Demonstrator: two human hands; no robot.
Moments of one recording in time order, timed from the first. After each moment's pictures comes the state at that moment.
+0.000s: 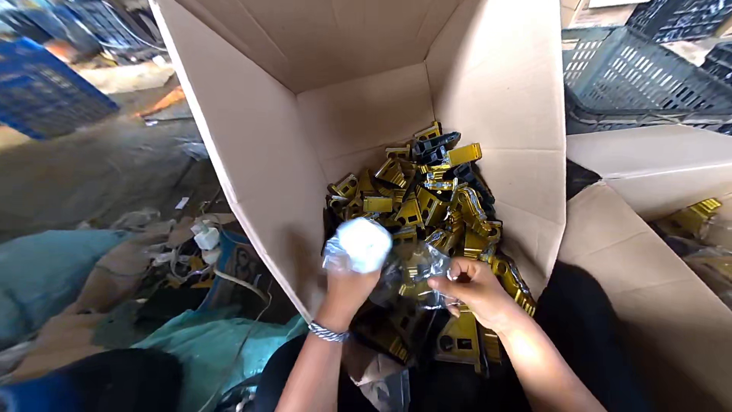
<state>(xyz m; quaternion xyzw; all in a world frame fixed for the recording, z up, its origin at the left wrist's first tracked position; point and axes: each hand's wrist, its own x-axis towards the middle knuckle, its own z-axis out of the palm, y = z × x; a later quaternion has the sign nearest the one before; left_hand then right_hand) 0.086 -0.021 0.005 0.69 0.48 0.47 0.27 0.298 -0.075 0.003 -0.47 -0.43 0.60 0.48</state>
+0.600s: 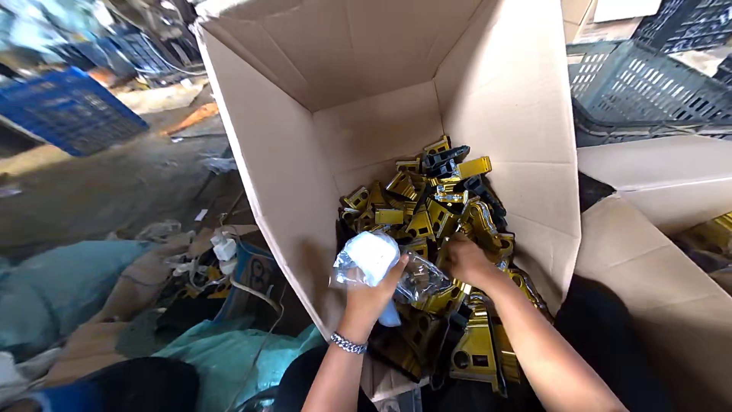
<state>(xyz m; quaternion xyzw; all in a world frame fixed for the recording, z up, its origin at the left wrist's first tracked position) 0.094 -0.015 0.006 0.58 0.51 0.53 0.34 0.316 0.019 -0.013 -0.68 -0.65 0.33 0.14</state>
